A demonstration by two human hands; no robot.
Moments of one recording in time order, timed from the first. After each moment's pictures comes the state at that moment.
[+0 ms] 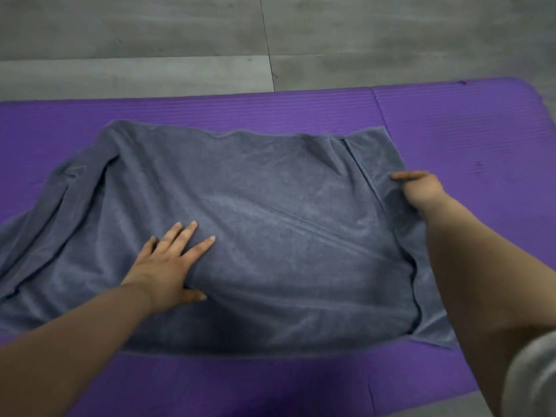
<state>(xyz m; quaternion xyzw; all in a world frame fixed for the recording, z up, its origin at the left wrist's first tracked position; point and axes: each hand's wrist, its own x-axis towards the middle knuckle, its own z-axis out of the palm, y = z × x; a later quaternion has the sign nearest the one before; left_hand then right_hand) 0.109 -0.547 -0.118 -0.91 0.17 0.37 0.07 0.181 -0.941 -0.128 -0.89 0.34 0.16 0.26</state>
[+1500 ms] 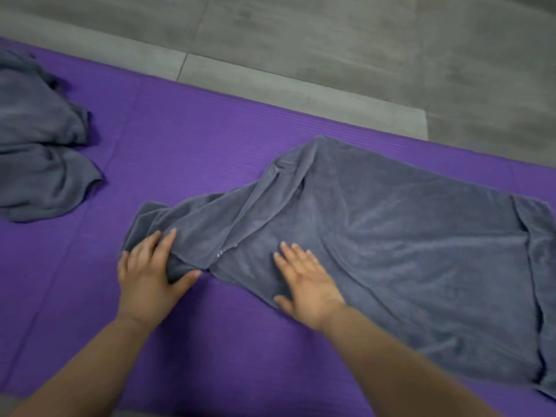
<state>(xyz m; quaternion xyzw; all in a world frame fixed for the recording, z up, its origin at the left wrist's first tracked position) 0.013 -0.265 -0.129 -0.96 -0.13 0.09 -0.22 0.065 -0.505 -0.103 -0.92 -0.24 0.32 0.05</state>
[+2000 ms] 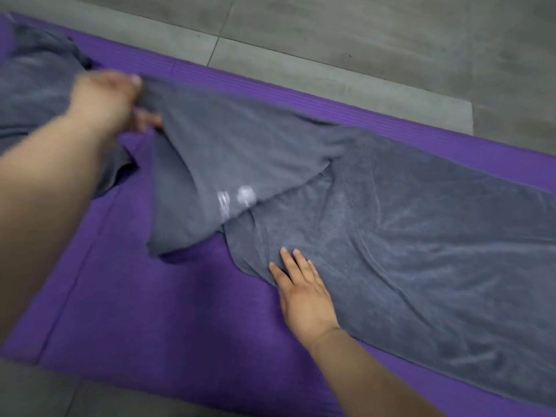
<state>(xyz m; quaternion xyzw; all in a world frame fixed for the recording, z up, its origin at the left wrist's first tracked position) 0.168 -0.173 -0.045 -0.82 -0.27 -0.09 -0.50 0.029 -0.461 -0.150 -0.96 -0.25 0.14 0.08</state>
